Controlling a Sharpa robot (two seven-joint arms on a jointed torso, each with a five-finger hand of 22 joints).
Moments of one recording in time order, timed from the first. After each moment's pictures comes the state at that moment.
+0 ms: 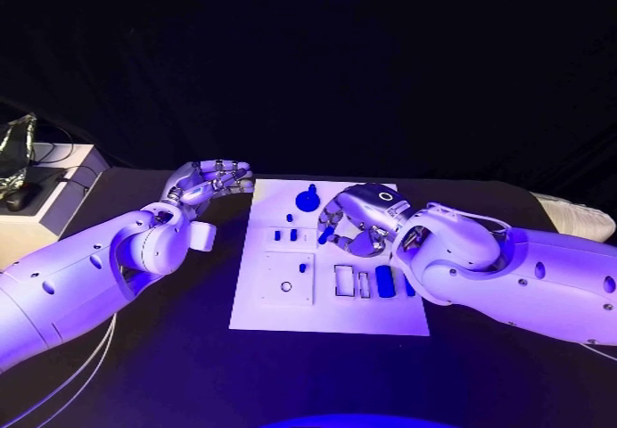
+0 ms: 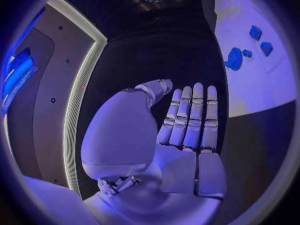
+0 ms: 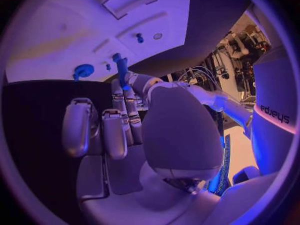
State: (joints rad) left arm 0.95 -0.80 0.33 1.33 -0.27 -0.19 0.32; left_hand 1.39 -0.21 0.55 0.10 0.29 0.90 0.23 0.25 0.24 1.06 0.16 0.13 0.07 0.90 0.13 0.53 0.17 0.17 0.75 0.27 0.36 0.33; right arm 1.23 -0.81 -0.09 1.76 -1.69 -0.41 -0.23; right_hand 1.43 -0.22 0.63 0.10 0.11 1.12 0.12 0.17 0.48 1.28 0.09 0.07 0.10 1.47 -0.03 1.43 1.23 0.08 1.46 0.07 1.24 1.31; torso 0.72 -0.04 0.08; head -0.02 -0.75
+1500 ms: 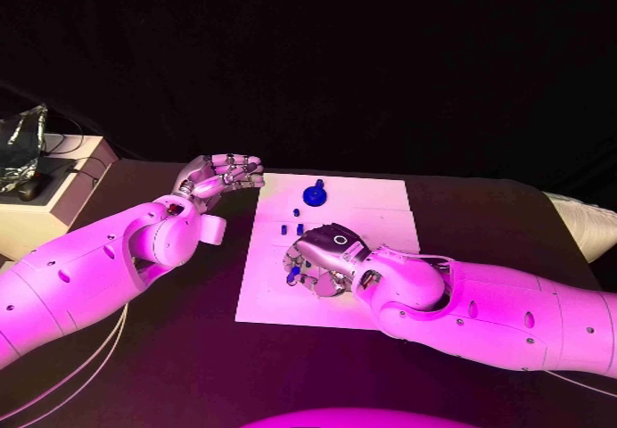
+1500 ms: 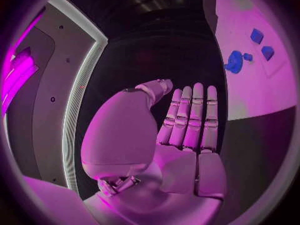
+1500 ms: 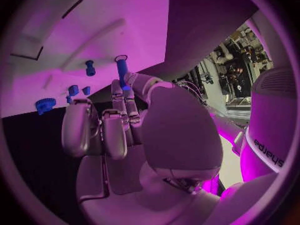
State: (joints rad) left arm 0.95 -0.79 0.33 1.33 -0.27 -0.19 0.32; left_hand 1.39 -0.21 0.55 0.10 0.29 0.90 0.23 0.25 0.24 1.06 0.16 0.13 0.07 0.90 0.13 0.53 0.17 0.17 0.75 0.26 0.36 0.33; right arm 1.11 -0.62 -0.12 1.66 -1.82 -0.42 -0.20; right_hand 1.43 -0.22 0.64 0.08 0.13 1.12 0.12 0.17 0.49 1.28 0.09 0.06 0.10 1.47 -0.03 1.43 1.23 0.08 1.46 0.07 1.24 1.31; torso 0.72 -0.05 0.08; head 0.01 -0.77
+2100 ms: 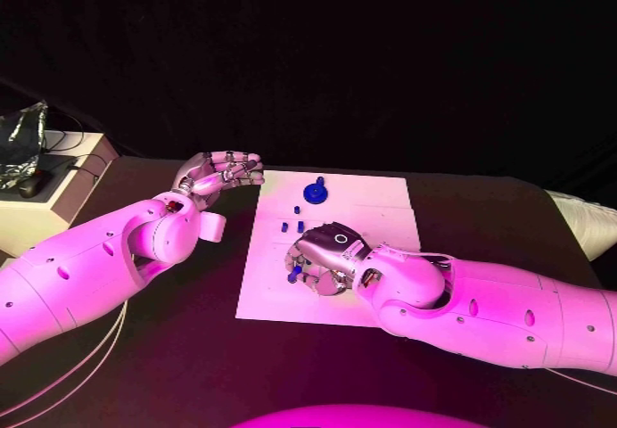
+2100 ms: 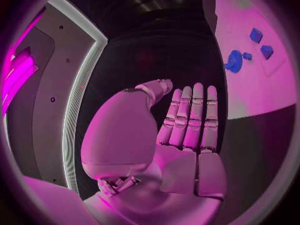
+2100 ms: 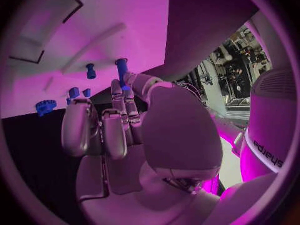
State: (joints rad) left arm 0.95 -0.80 0.33 1.34 -0.27 -0.19 0.32; left_hand 1.39 -0.21 0.55 0.10 0.29 0.90 0.23 0.25 0.24 1.06 0.16 0.13 0.07 0.90 0.13 0.53 0.17 0.17 0.75 0.26 0.36 0.33; right arm 1.10 -0.62 -0.13 1.65 -1.83 -0.40 -0.20; right_hand 1.43 -0.22 0.64 0.08 0.13 1.12 0.12 0.17 0.49 1.28 0.09 0.07 0.10 1.47 -0.03 1.43 1.23 0.08 1.46 0.07 1.24 1.31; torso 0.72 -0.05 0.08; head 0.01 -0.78
